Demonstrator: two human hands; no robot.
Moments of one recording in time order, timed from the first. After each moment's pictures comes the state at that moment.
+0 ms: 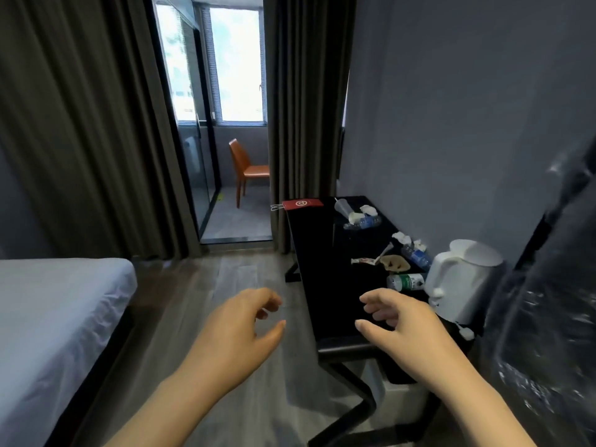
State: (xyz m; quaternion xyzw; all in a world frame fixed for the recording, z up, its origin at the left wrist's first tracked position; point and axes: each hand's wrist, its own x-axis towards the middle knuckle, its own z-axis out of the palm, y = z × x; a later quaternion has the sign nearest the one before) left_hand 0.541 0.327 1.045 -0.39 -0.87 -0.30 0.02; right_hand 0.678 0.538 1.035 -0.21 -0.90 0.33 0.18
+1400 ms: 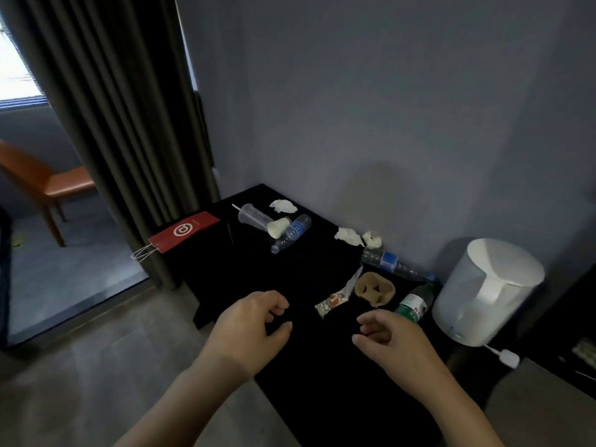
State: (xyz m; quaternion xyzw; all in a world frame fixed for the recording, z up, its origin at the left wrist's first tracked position) left_hand 0.081 0.704 0.973 -0.63 -0.71 -0.26 -0.16; right_hand 0.324 0.792 0.935 -0.48 -0.70 0.49 0.19
